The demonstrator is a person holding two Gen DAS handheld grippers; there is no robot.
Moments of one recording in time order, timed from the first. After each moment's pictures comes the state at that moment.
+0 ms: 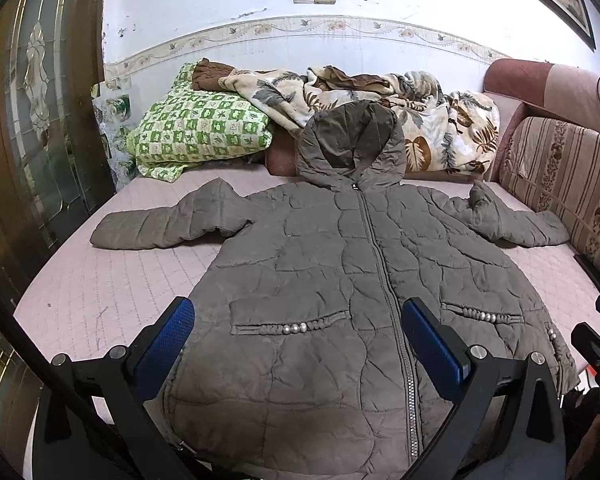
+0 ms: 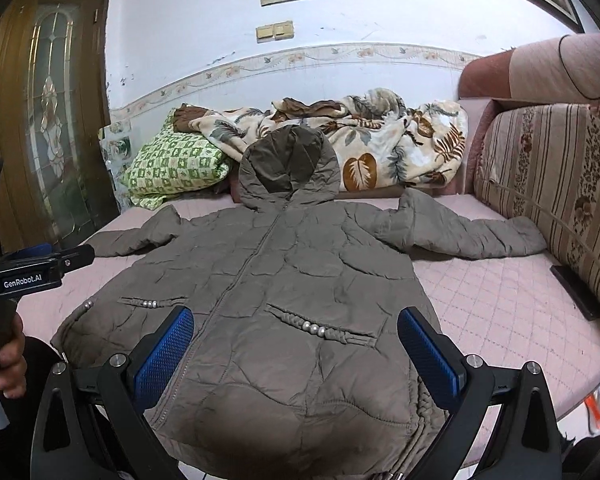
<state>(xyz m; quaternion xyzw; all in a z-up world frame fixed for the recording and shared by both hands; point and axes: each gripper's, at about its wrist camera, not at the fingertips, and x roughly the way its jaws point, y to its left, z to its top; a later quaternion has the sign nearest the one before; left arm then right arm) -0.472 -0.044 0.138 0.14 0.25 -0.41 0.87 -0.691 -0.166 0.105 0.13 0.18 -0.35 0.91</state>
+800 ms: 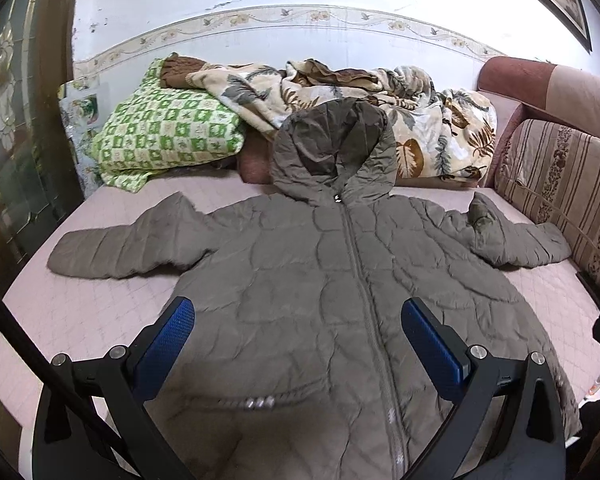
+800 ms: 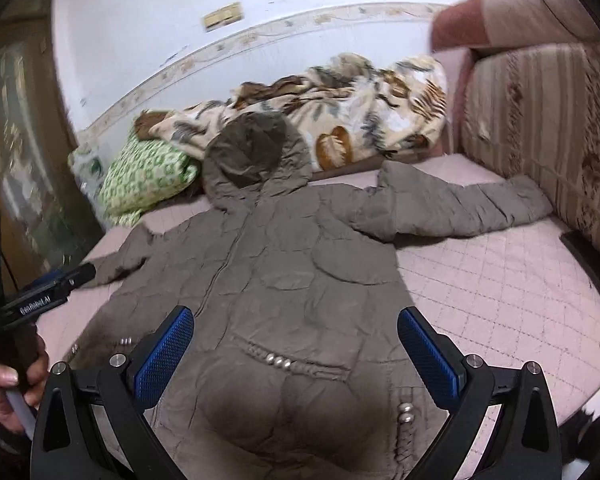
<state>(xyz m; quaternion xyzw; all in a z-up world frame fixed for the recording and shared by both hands) -0.425 -0.138 0.141 0.14 0.26 -0.44 0.85 -0.693 -0.254 0.108 0.23 0.19 -0.36 0.88</state>
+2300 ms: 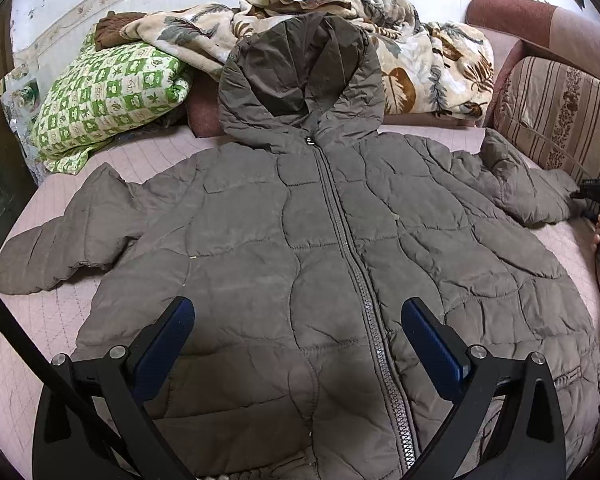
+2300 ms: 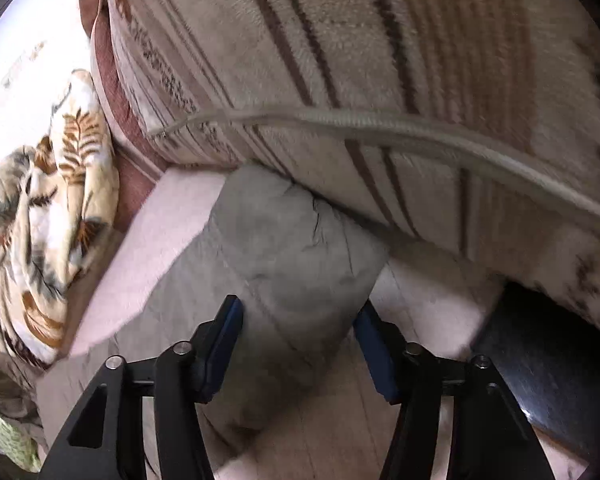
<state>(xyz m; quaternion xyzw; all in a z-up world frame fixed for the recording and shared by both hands) -0.387 -0.243 0.064 0.21 0.32 -0.47 0.80 -0.840 -0.682 -0.005 0.48 0.12 -0.60 0.63</state>
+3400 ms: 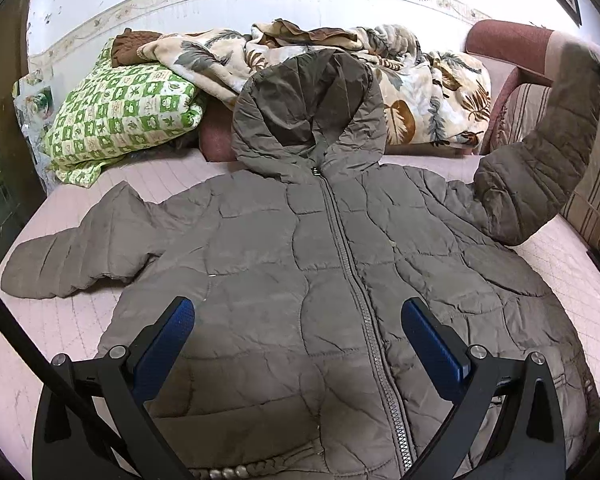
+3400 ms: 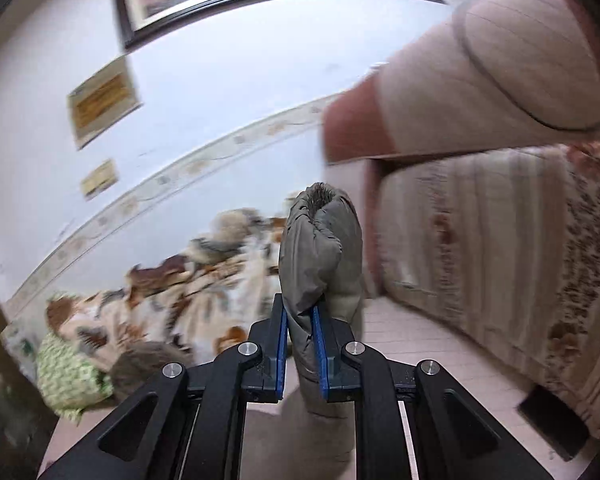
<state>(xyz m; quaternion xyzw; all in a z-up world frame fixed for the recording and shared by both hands) -0.393 -0.217 0.091 0.18 0.29 -0.47 0.81 -0.720 -0.493 0.274 0.23 -0.01 -0.50 0.83</state>
